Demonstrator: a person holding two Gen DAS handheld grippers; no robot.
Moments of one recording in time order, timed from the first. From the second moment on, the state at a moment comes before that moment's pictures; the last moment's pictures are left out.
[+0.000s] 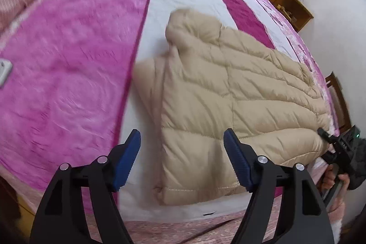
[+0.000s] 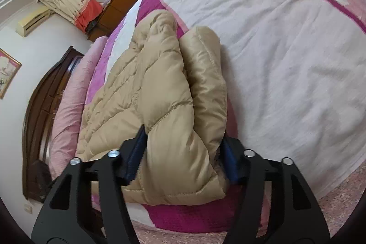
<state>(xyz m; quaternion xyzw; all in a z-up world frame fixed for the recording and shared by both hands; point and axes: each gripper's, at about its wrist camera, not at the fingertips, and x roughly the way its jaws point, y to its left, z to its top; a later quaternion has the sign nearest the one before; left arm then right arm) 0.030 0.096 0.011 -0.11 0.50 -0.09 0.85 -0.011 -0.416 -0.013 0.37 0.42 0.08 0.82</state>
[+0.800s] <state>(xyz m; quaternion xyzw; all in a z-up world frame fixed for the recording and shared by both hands) 0.039 -0.014 0.036 -0.05 0.50 -0.18 0.84 -0.003 -0.403 -0.031 0.36 0.44 0.10 0.82</state>
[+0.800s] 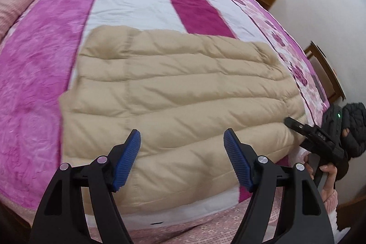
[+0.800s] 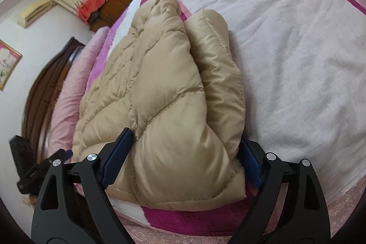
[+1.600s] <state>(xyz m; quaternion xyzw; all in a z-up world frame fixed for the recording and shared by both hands) 0.044 -0.069 -0.022 0.07 0.51 -0.17 0.84 -0.014 -0.395 0.029 0.39 0.38 0.17 0.82</state>
